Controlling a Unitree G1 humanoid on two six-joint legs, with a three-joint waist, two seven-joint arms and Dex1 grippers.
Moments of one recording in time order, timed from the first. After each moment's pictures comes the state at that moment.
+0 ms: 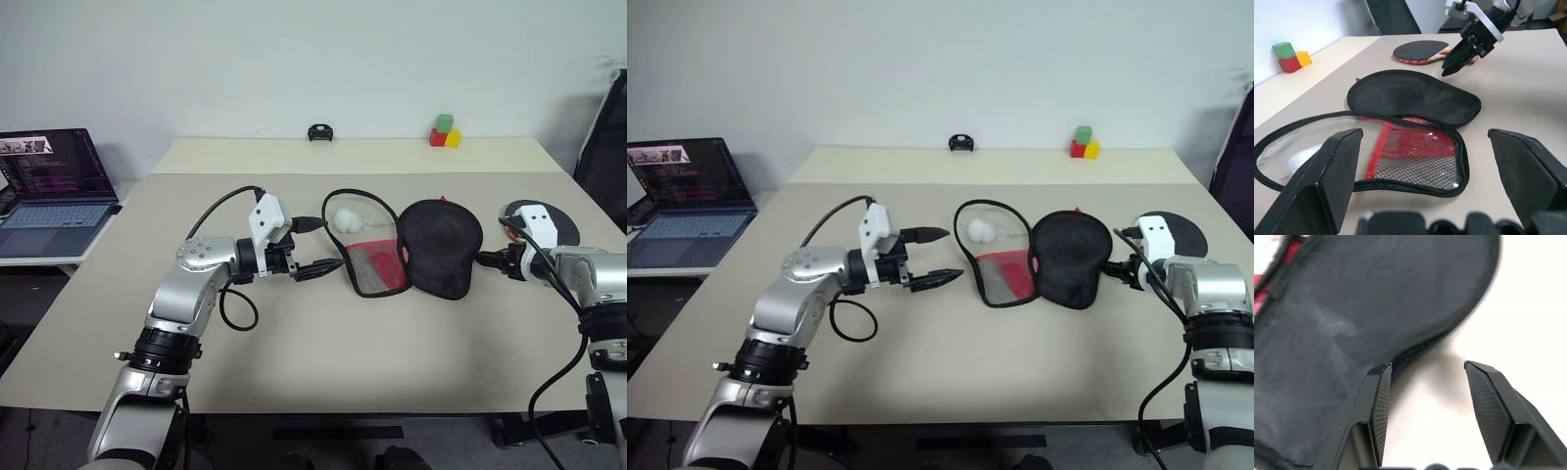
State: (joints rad) left arm -0.66 0.51 -0.08 0.09 -0.33 0.28 -1.05; right arm -0.77 -0.73 -0.10 0.49 0.26 0.90 0.61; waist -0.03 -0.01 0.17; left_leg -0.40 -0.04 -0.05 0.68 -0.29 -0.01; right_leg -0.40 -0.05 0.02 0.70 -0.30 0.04
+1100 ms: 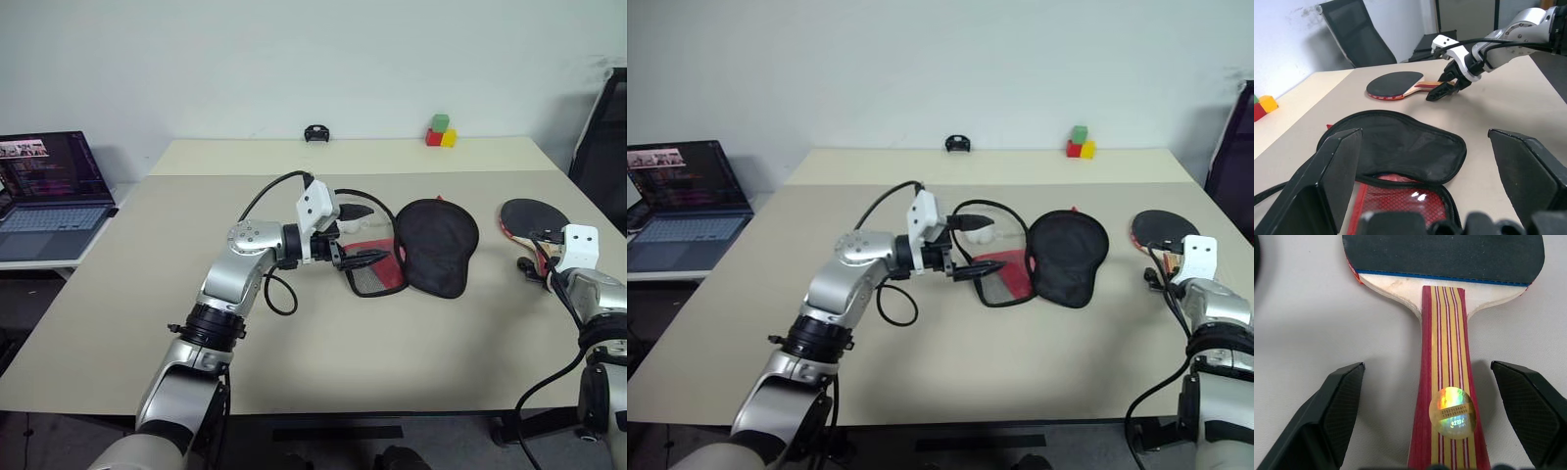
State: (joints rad) left arm -0.82 0.34 -0.16 0.21 -0.27 0.21 -1.06; right arm -0.80 -0.69 -0.28 0.95 0.16 0.45 0.26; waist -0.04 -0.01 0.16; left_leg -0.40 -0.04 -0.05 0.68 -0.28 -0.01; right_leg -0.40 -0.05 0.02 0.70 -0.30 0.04
